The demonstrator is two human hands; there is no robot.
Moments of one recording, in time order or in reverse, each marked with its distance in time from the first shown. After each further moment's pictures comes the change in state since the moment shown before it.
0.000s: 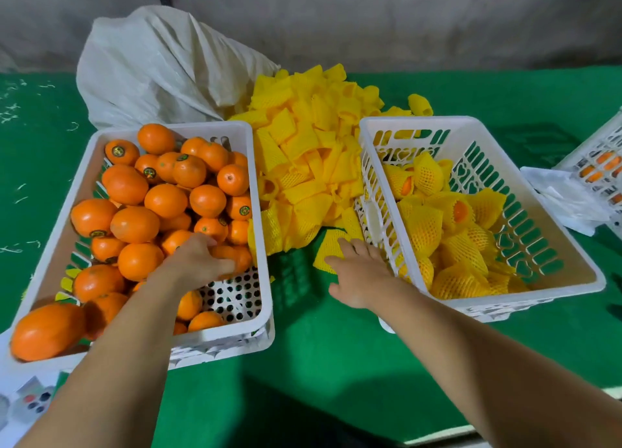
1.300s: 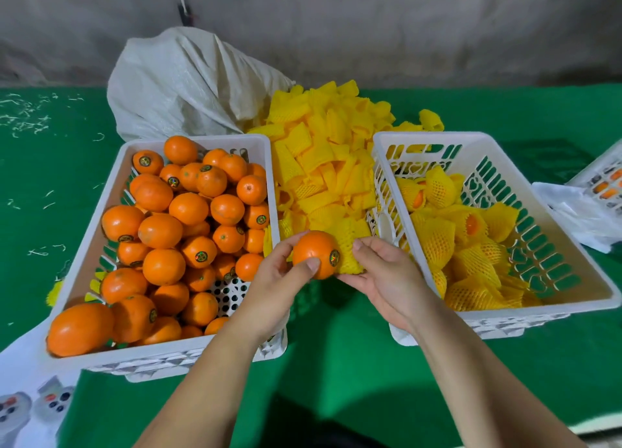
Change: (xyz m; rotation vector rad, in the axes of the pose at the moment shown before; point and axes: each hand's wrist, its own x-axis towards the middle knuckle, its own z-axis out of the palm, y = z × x) left_hand -0.090 0.062 0.070 -0.949 -0.138 0.484; right_hand -0.064 -0.021 -0.045 2.096 0.238 -0.179
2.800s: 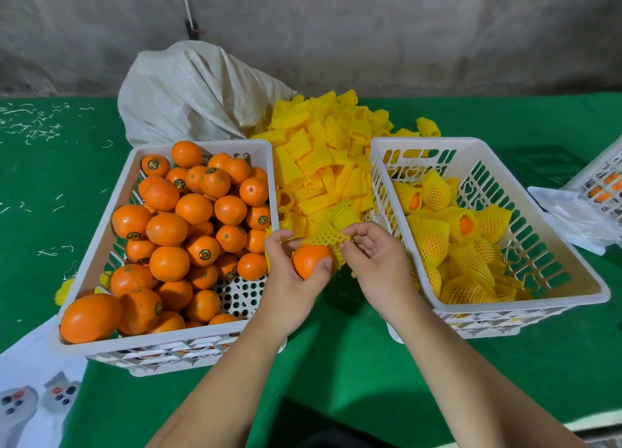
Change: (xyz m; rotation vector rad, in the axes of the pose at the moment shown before) left_hand -0.015 -0.006 0.025 0.275 0.149 0.196; right_hand -0.003 0.007 0.009 -0.504 0.148 -0.443
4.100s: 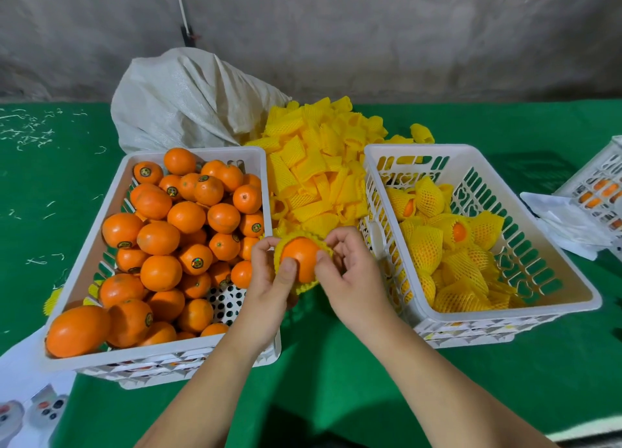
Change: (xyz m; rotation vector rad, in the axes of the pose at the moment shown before) left_hand 0.006 -0.012 -0.017 -0.267 -0.068 -0.006; right_hand -0.014 -0.021 0.027 -0.121 -0.023 -0.127
